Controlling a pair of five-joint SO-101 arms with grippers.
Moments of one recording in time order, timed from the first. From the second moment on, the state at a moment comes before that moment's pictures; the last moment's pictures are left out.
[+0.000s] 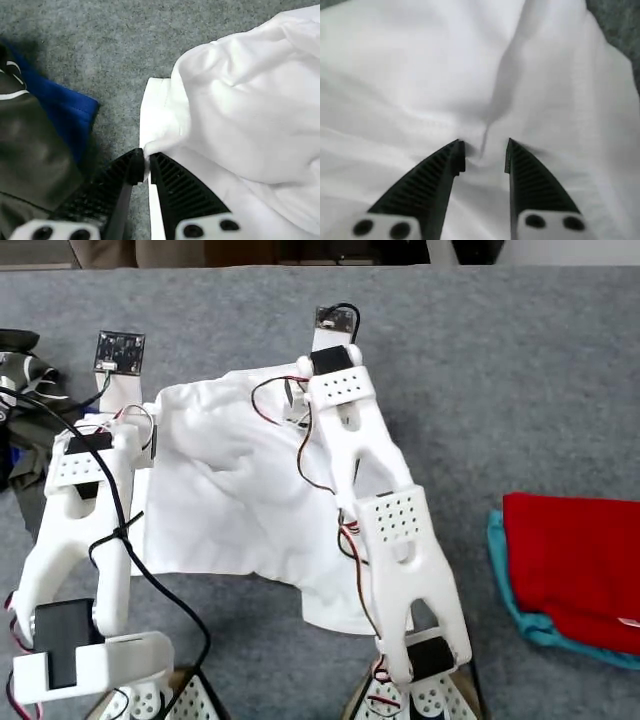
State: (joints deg) left arm -13.5 -9.1 34.5 33.6 -22.8; right arm -21.2 64.7 -61.1 84.9 -35.5
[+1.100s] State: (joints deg) left arm -13.5 -9.1 34.5 33.6 -22.8; right arm -21.0 66.1 -71.4 94.3 -28.4
